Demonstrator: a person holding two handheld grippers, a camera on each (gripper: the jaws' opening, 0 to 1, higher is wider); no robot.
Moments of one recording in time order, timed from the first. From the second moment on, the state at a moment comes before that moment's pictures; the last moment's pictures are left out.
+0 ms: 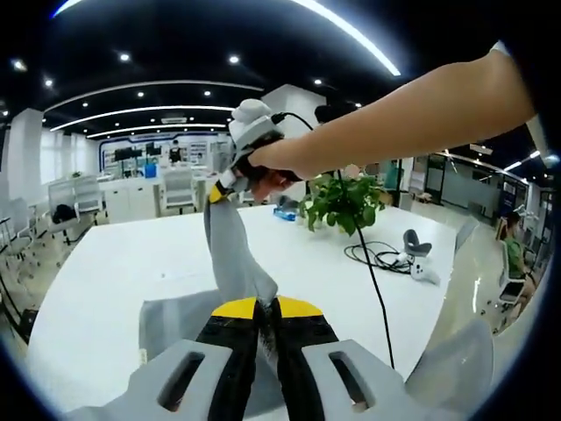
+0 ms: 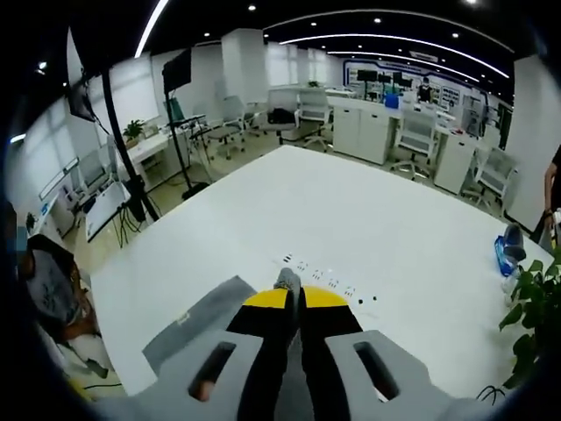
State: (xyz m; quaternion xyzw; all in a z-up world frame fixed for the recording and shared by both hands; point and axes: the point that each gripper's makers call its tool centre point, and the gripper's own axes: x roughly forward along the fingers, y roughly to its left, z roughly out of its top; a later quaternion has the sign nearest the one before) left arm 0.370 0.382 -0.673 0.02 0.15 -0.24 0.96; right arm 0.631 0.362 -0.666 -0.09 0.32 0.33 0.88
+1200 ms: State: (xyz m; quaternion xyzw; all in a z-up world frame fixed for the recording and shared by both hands) left arm 0.365 0.461 -0.763 0.00 0.22 -0.19 0.96; right arm 0.627 0.452 -0.737 -0.11 0.34 0.37 0.86
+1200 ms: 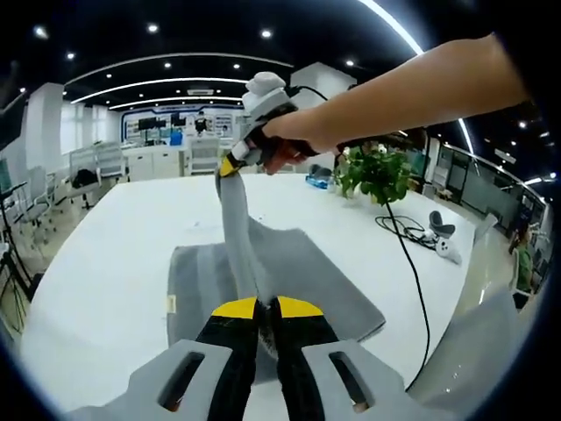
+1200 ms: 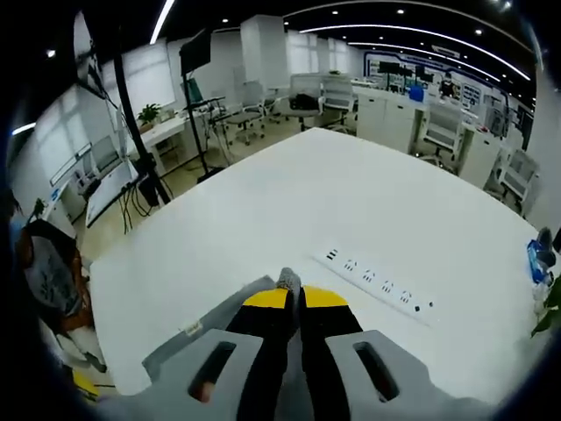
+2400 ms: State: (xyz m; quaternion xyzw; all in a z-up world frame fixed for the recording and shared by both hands) left arm 0.365 0.504 -0.821 -0.01 0.26 -0.15 0.95; right arm 0.631 0.515 -0.804 -0.14 0.36 0.40 0.83
